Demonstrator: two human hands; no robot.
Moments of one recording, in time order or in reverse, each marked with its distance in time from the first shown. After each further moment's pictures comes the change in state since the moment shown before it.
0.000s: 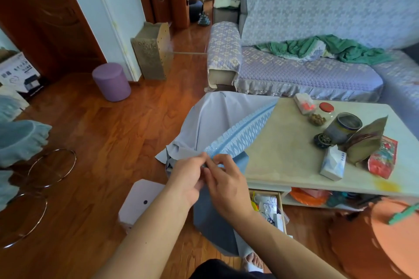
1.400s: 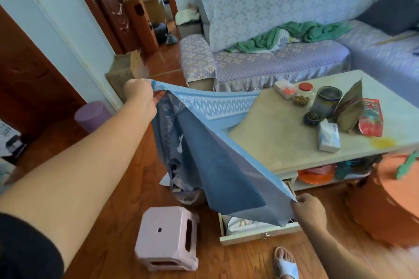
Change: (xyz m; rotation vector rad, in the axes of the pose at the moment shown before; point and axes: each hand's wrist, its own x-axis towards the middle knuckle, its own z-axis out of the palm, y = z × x) left_hand 0.089 0.200 0.050 0.015 0.170 0.544; right_hand -0.152 0.159 -0.029 -0.108 0.007 1.329
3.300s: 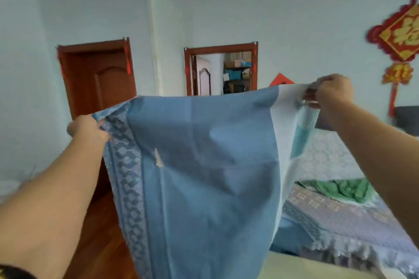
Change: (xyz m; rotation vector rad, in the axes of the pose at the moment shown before) left_hand 0.205 0.365 -0.153 -0.393 0.357 0.329; right_hand 0.022 -0.765 -0.238 0.877 0.019 -0.787
